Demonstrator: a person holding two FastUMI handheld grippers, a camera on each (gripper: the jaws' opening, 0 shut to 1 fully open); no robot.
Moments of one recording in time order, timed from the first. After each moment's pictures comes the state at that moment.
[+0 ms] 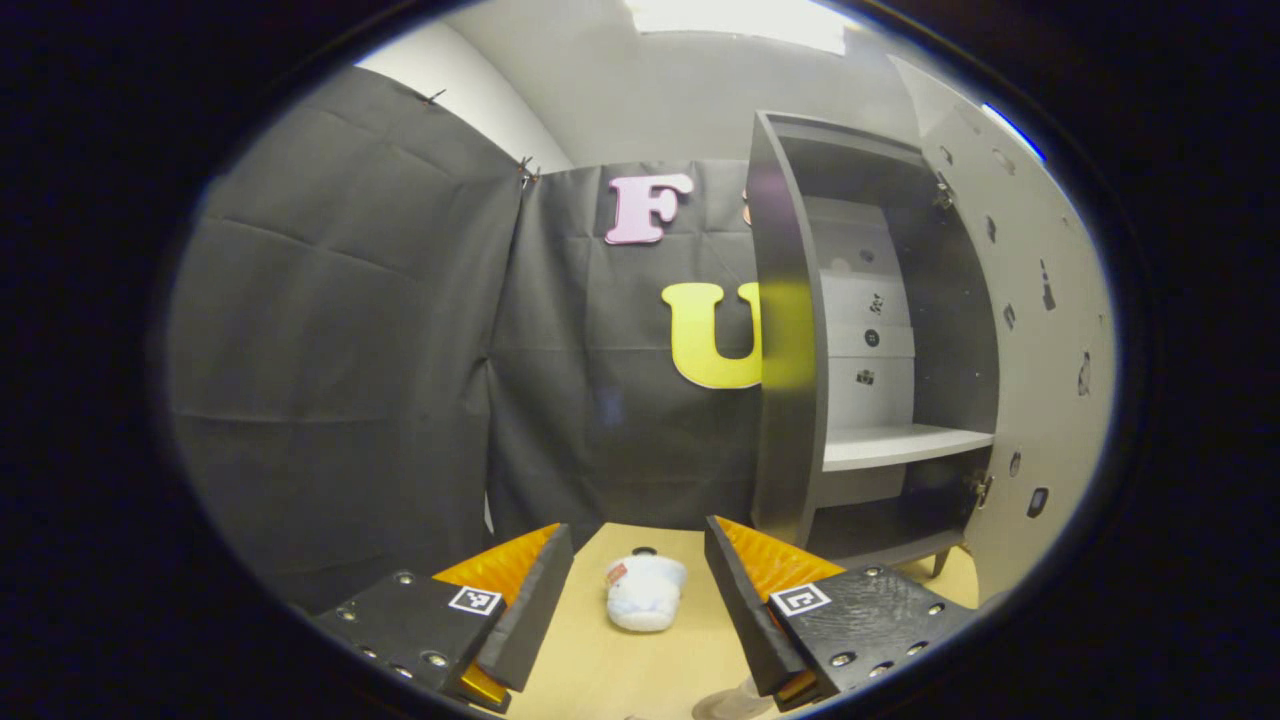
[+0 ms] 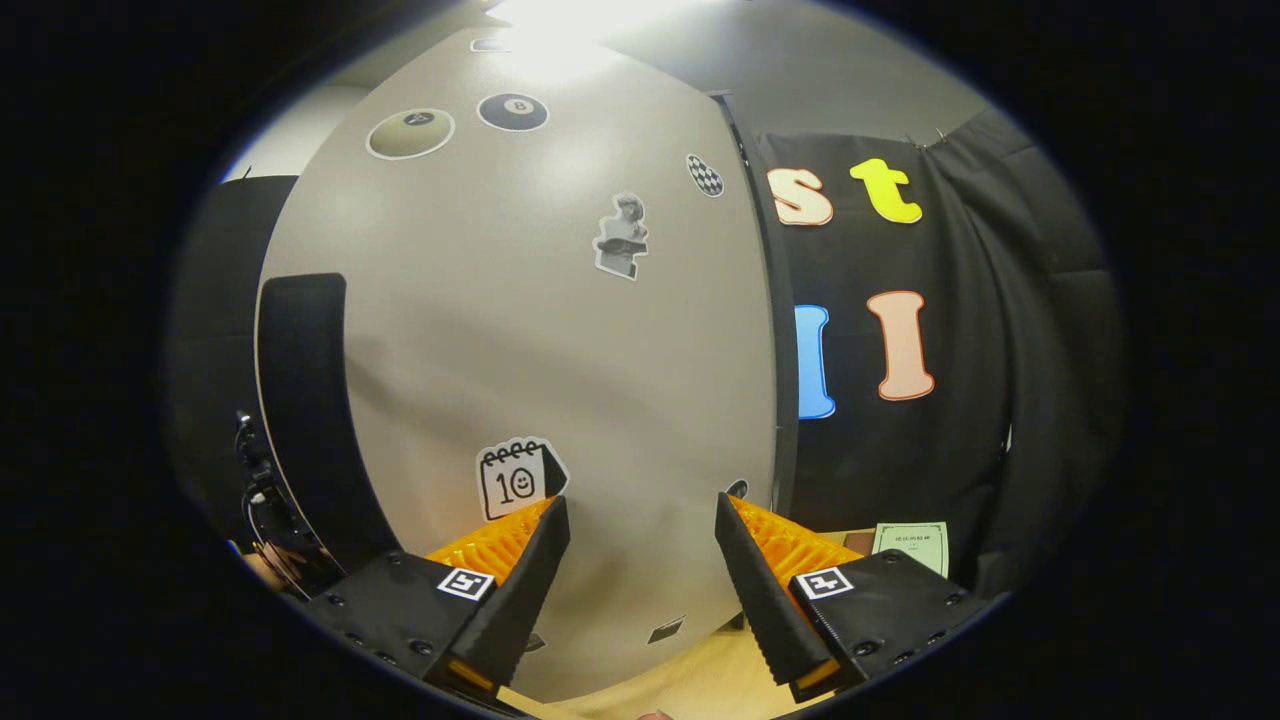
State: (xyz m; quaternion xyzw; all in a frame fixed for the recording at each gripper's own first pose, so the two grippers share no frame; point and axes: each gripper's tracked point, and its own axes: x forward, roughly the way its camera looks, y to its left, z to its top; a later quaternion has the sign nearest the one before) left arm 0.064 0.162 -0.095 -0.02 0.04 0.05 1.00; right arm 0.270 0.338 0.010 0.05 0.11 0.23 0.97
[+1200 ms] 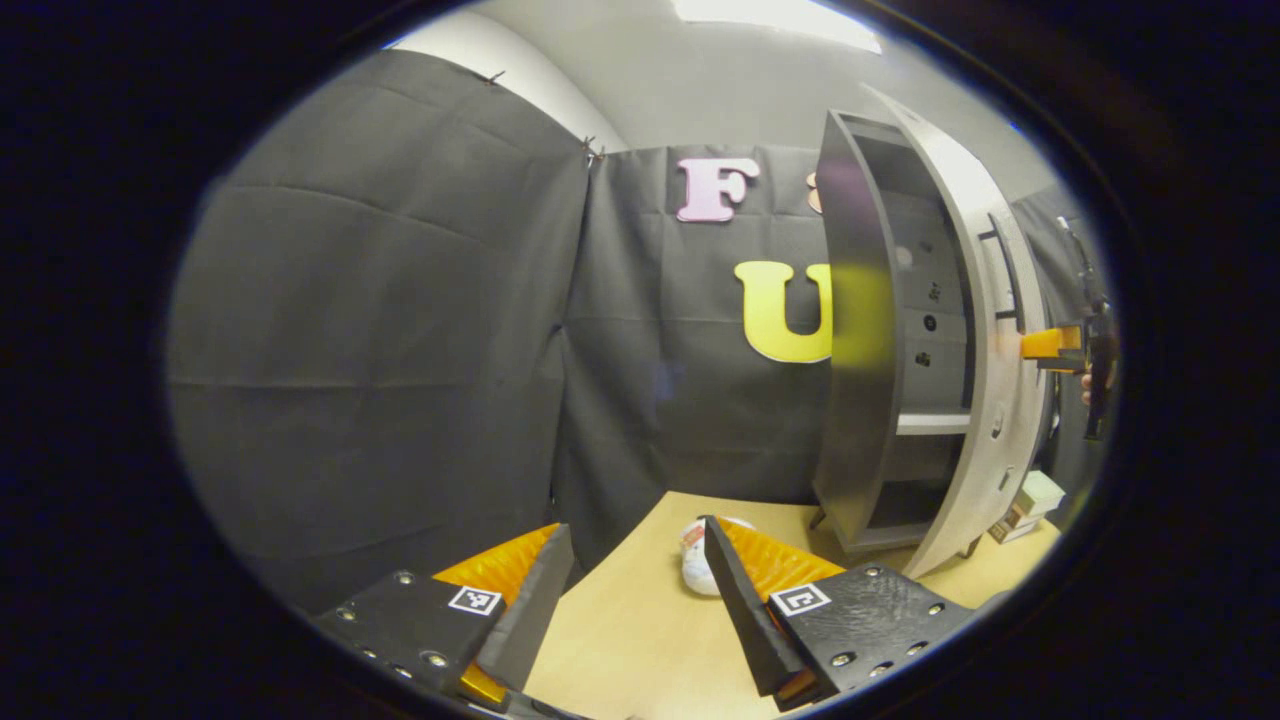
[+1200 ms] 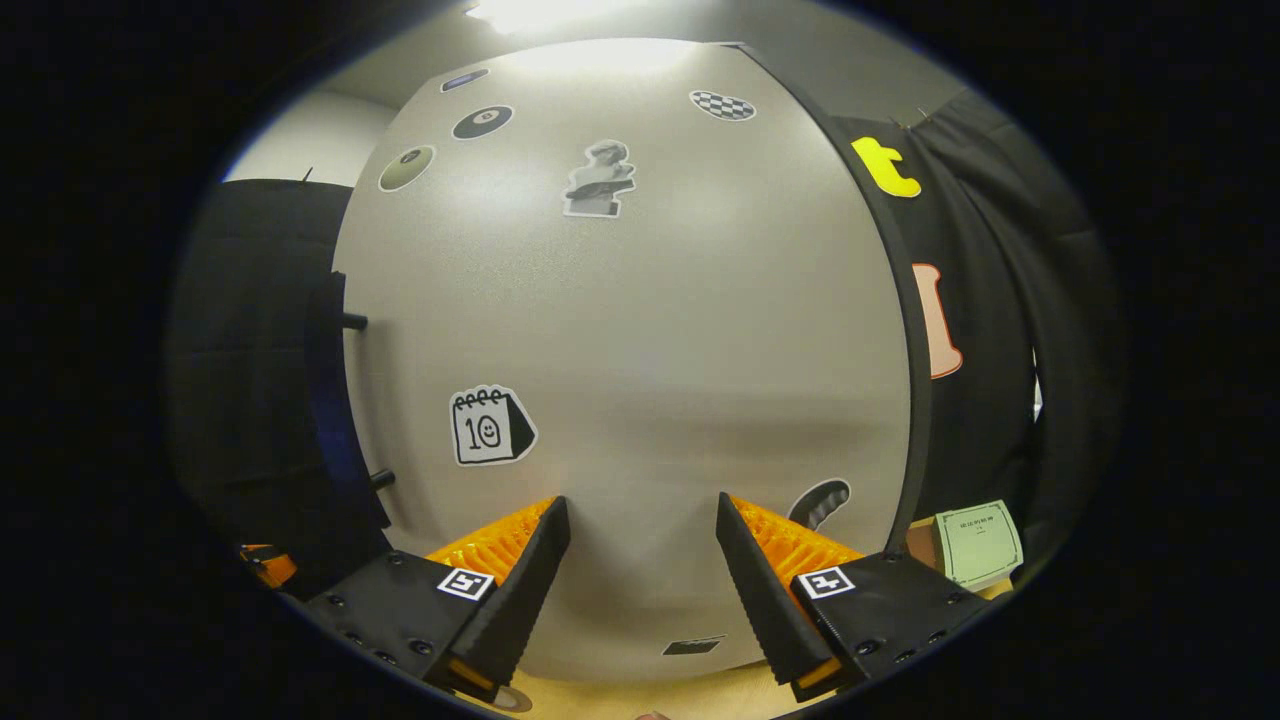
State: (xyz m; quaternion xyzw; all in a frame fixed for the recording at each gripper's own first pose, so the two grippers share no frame) left arm -0.011 0.260 -0.128 -0.05 0.08 0.13 0.99; right arm 0.359 0.448 -0.030 0.09 0.09 0.20 0.97
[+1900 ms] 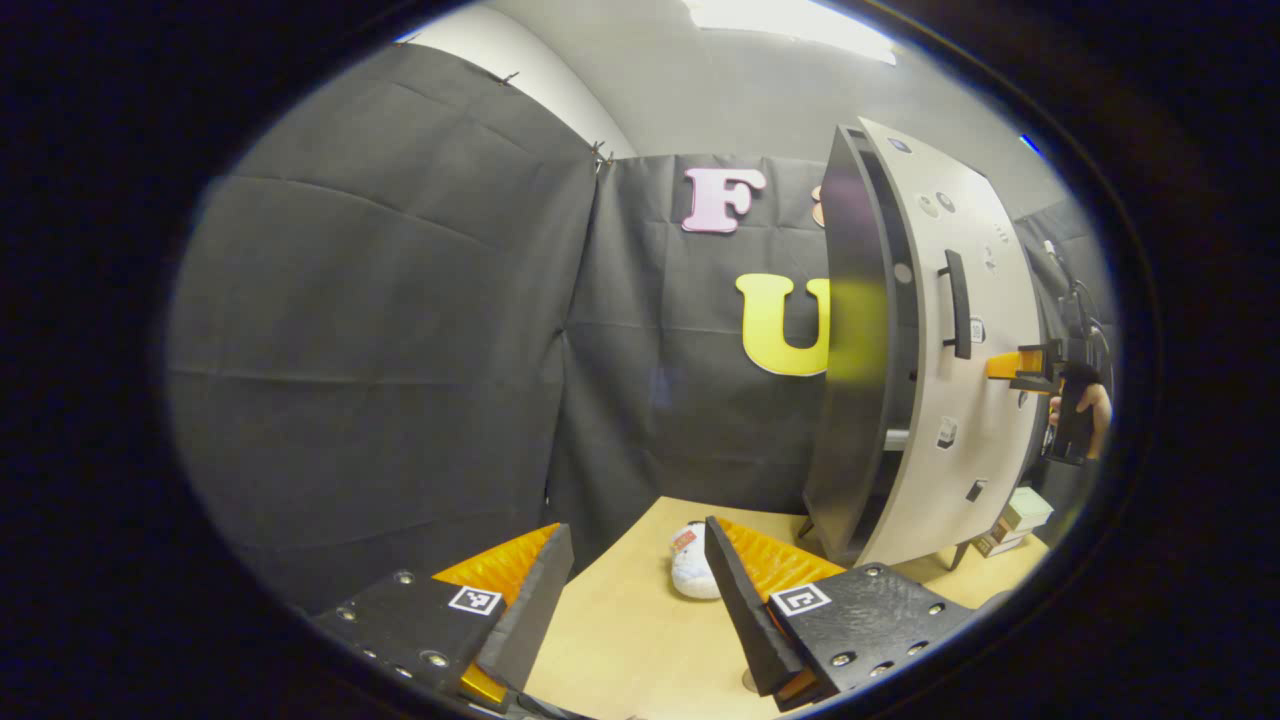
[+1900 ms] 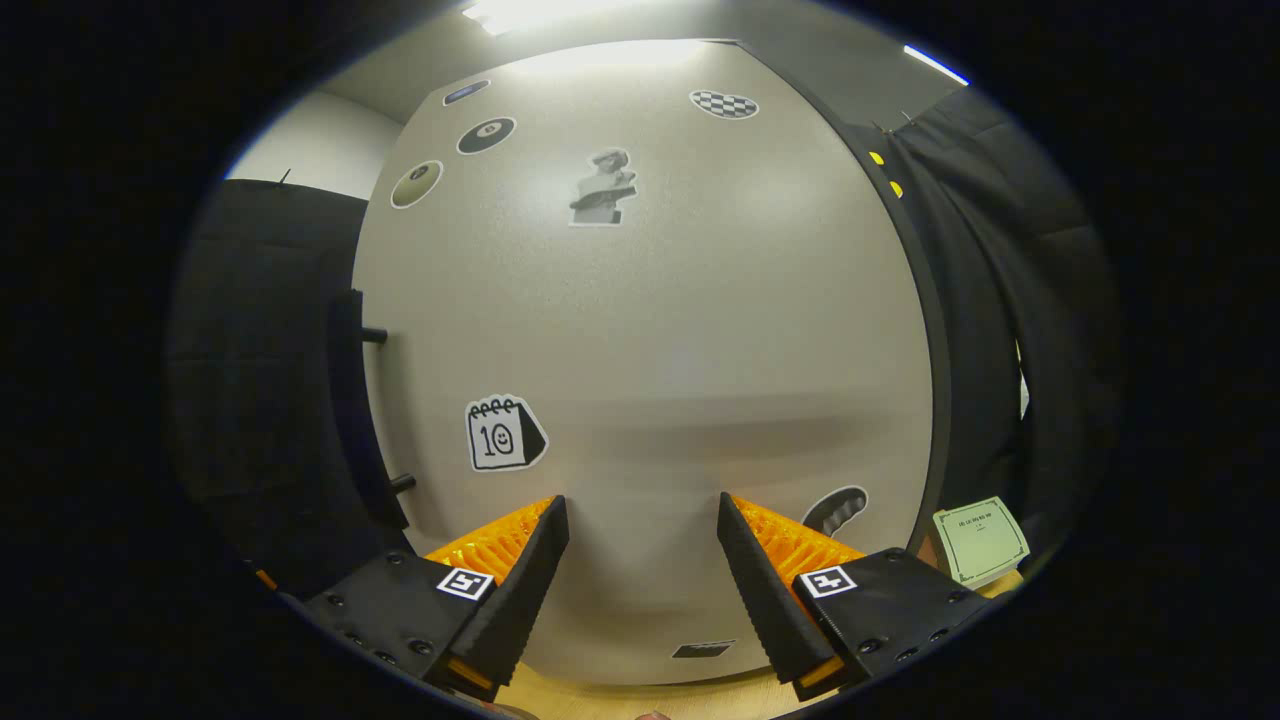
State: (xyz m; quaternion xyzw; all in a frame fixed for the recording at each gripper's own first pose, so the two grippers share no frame) left arm -0.019 0.242 -0.107 -0.06 0.07 0.12 0.99; right arm 0.380 0.459 -0.019 0.10 0.07 0.16 0.98
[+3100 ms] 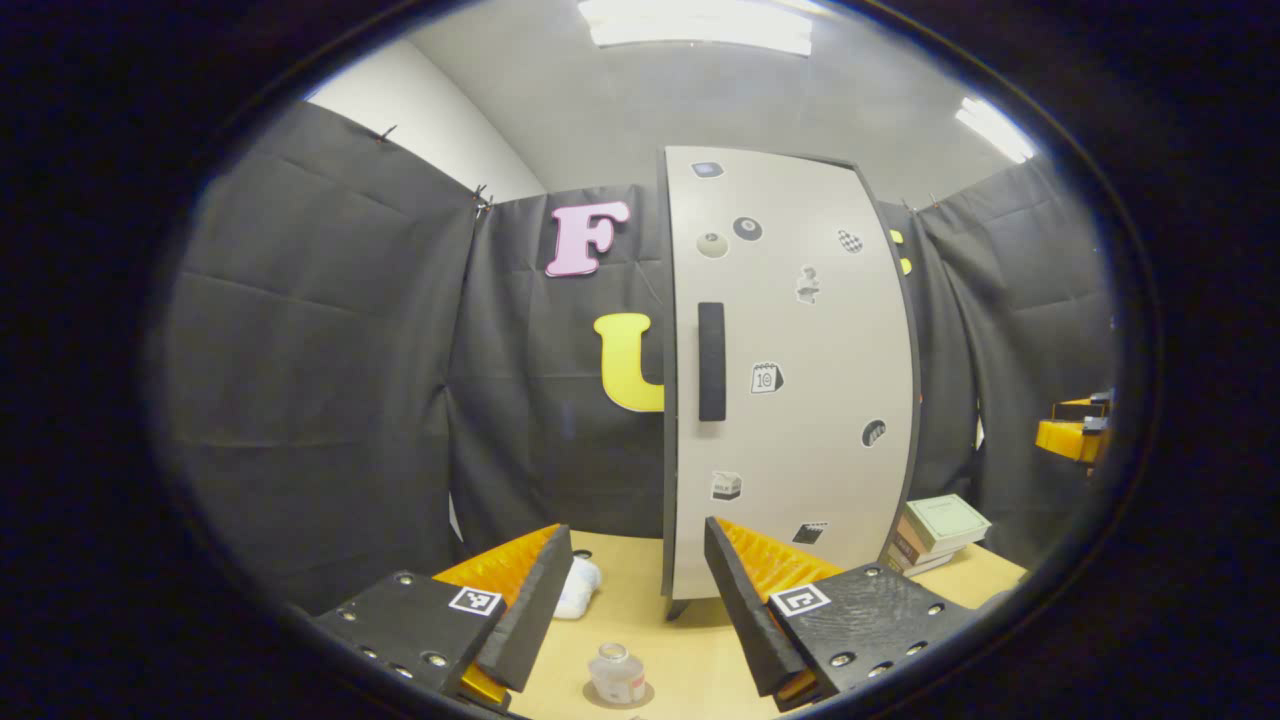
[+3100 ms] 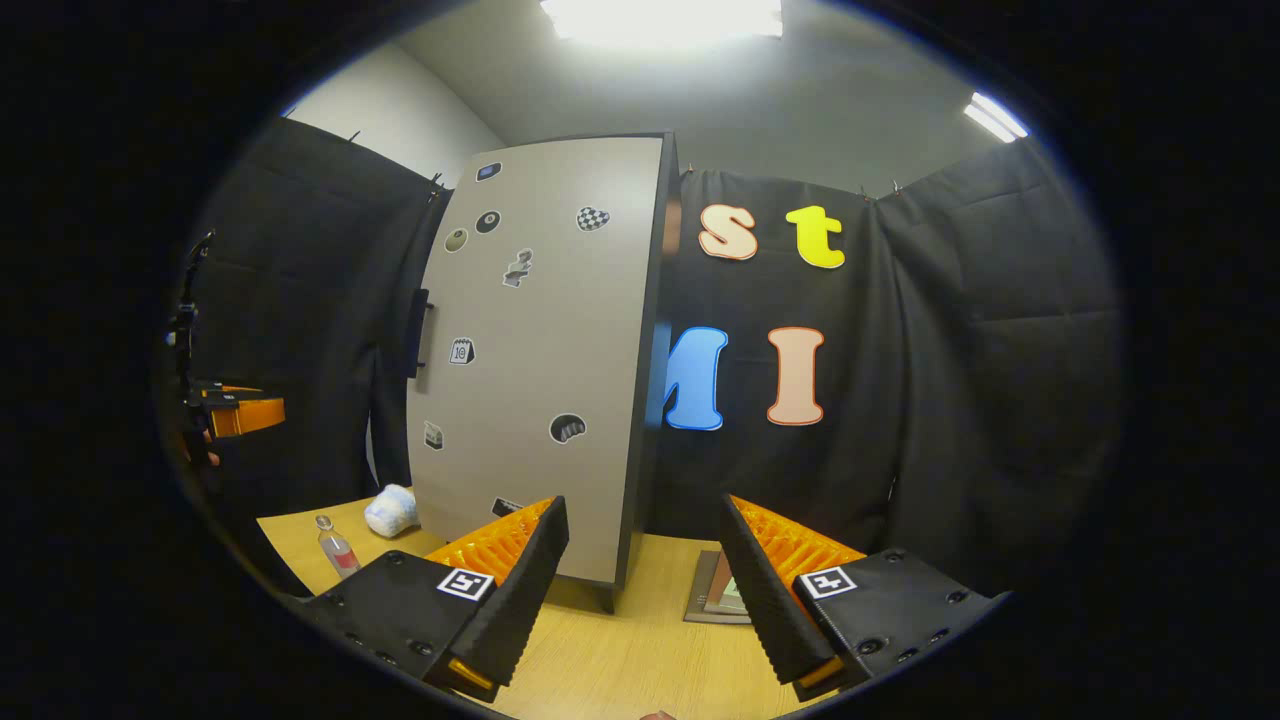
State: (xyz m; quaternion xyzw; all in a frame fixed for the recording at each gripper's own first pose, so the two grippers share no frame) left arm -0.025 -0.008 0.003 -0.01 0.03 0.02 1.00; right arm 0.192 0.190 -0.034 -0.02 0.06 0.14 0.99
